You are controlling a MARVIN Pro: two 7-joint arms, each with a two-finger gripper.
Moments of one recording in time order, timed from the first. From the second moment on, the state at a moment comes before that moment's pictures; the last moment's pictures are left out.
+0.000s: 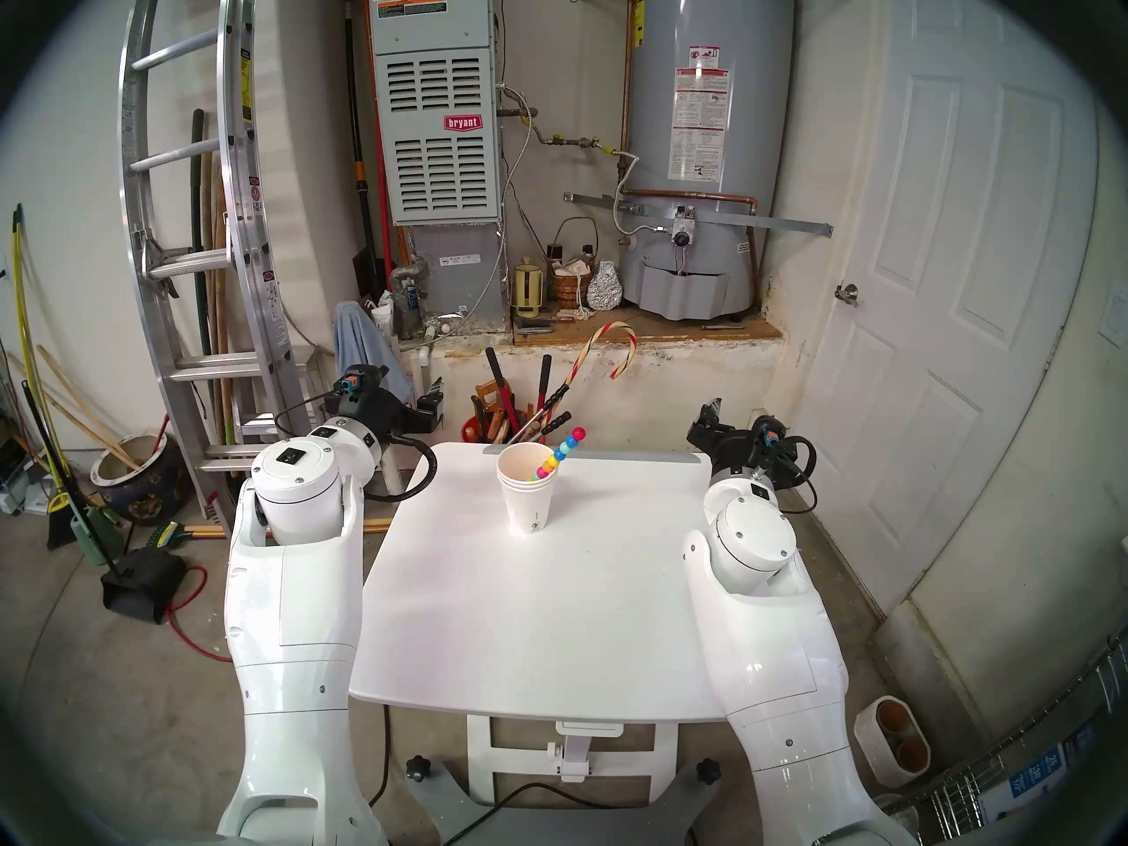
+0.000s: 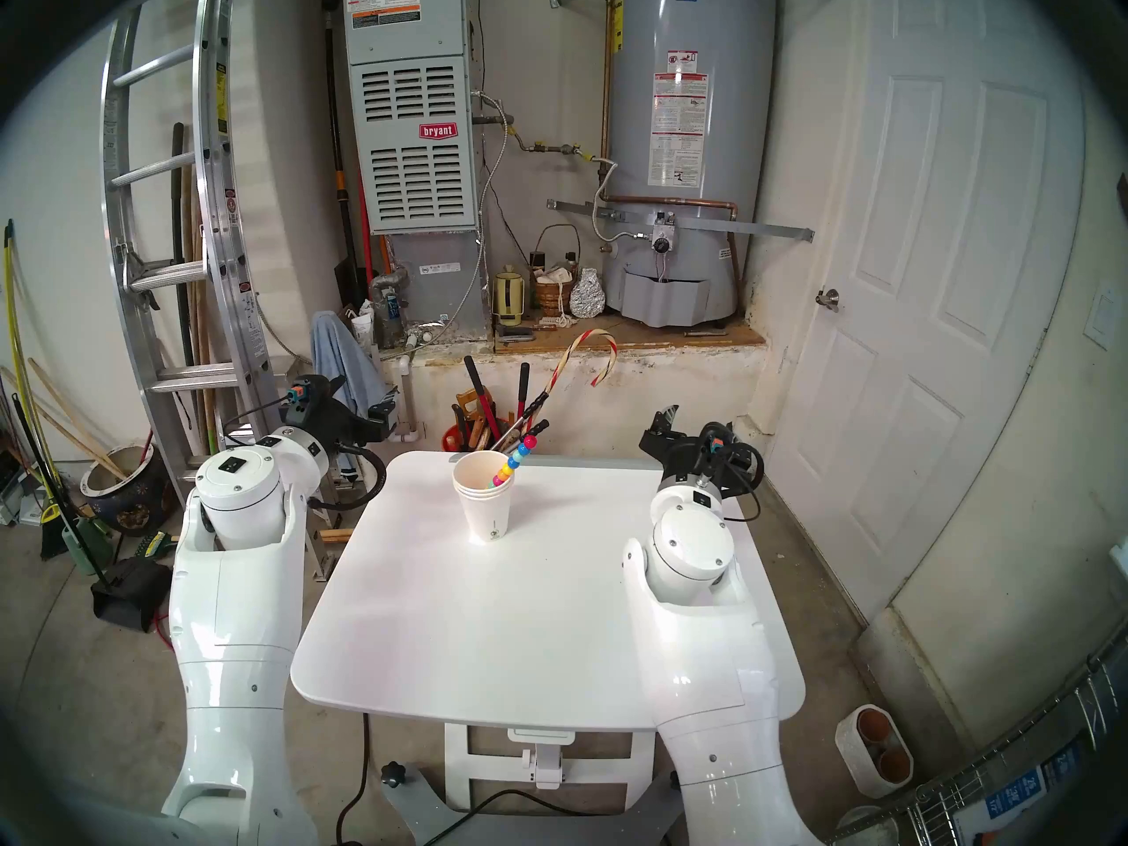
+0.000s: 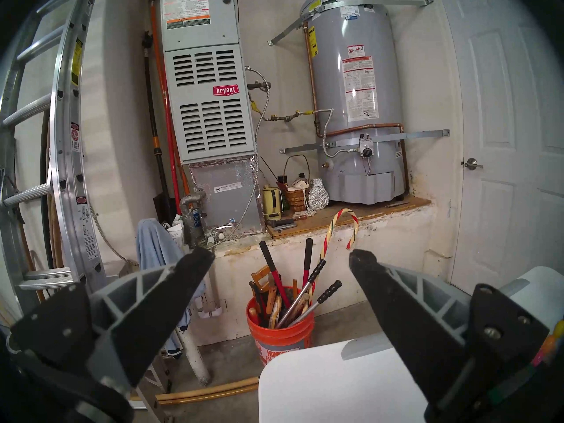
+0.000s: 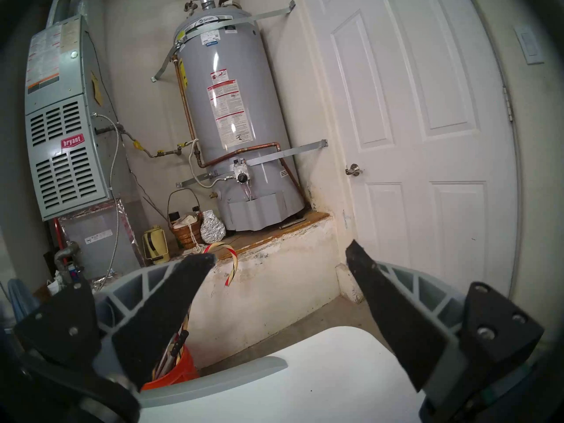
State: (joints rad) left arm 1.37 -1.57 -1.81 -1.73 0.18 0.34 -0.43; right arm -1.46 -1.60 1.48 -1.64 0.13 0.06 -0.43
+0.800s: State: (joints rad) left arm 1.37 -1.55 -1.82 -1.69 0.18 0.31 -0.45; right arm -1.44 -1.55 1.41 -1.60 0.13 0.06 -0.24
